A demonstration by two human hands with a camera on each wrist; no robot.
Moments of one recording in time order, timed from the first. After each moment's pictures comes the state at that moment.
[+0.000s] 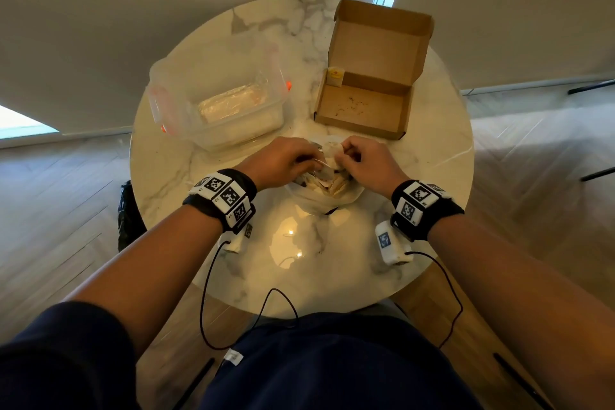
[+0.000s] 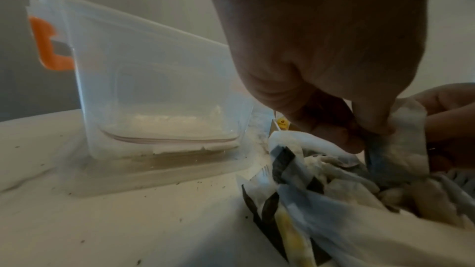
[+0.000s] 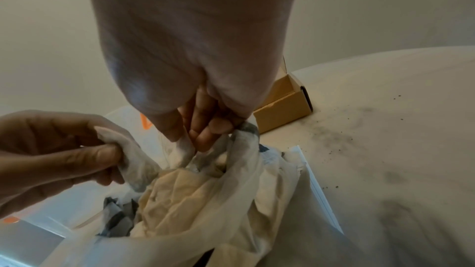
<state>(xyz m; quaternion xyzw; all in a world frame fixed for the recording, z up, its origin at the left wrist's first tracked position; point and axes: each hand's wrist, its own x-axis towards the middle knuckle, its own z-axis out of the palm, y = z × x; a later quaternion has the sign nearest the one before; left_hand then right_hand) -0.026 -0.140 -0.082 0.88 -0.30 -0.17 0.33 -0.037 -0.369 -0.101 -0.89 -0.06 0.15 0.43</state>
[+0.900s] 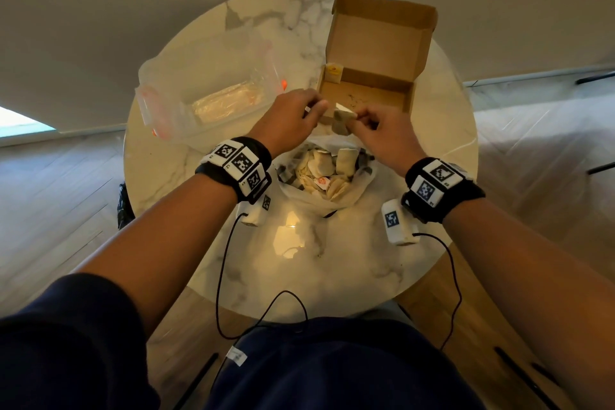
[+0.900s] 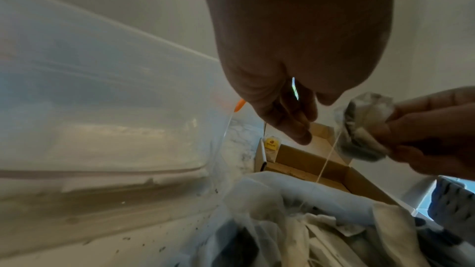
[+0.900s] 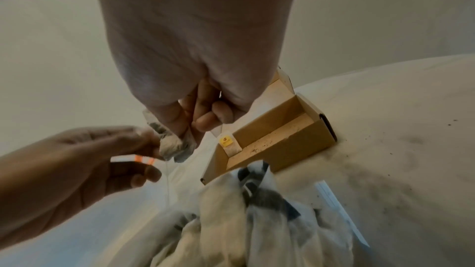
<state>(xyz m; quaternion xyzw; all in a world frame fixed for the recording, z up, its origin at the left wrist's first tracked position) 0.033 -0.172 -0.069 0.92 -0.15 -0.09 0.36 0.000 -0.383 -0.066 -0.87 -0.03 0.09 0.49</state>
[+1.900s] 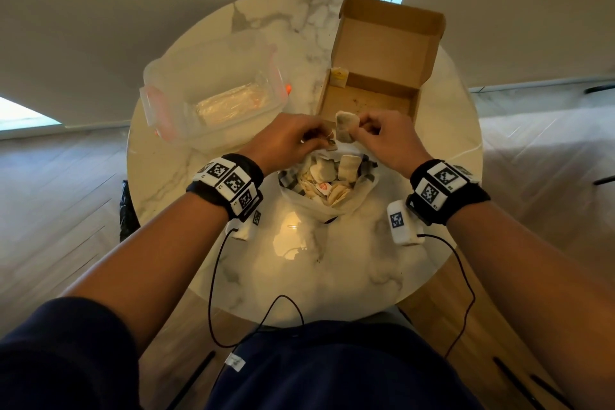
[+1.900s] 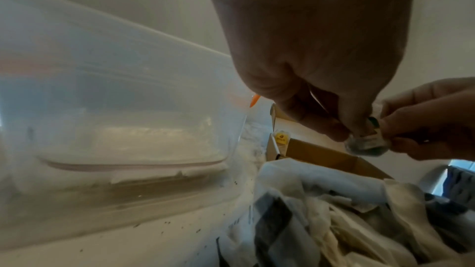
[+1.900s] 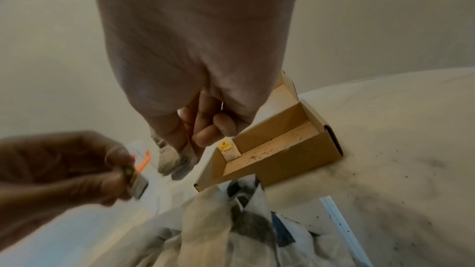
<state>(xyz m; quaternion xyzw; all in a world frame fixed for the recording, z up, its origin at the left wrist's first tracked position) 0.012 -0.156 -0.067 0.89 -0.26 -0.11 0.37 0.013 -0.387 -0.069 -0.89 -0.07 0.11 0.44</state>
